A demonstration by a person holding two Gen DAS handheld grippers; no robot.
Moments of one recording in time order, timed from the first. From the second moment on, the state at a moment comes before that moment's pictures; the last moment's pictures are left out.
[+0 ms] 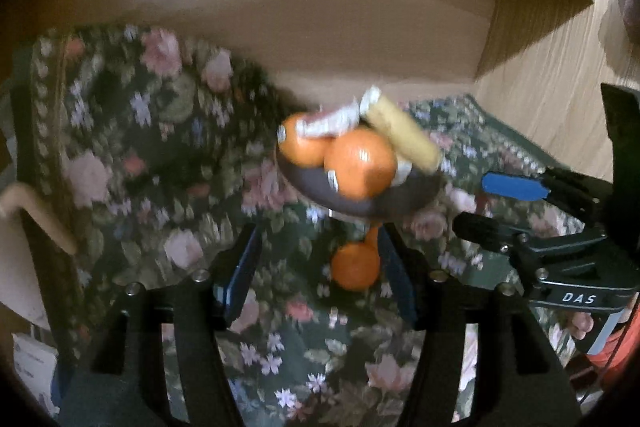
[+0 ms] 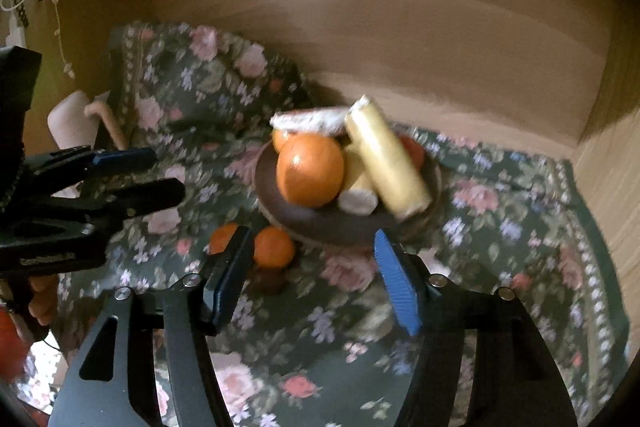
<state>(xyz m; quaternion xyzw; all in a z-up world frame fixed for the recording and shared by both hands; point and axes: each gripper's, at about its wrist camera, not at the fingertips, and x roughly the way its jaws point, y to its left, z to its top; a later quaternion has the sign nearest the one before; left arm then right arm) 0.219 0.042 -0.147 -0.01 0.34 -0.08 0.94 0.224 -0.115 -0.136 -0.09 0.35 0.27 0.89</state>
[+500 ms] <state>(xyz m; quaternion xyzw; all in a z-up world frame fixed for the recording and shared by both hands) 0.246 0.020 -0.193 -0.02 0.42 -0.11 0.90 0.231 -0.127 -0.159 -0.06 0.40 0.26 0.88</state>
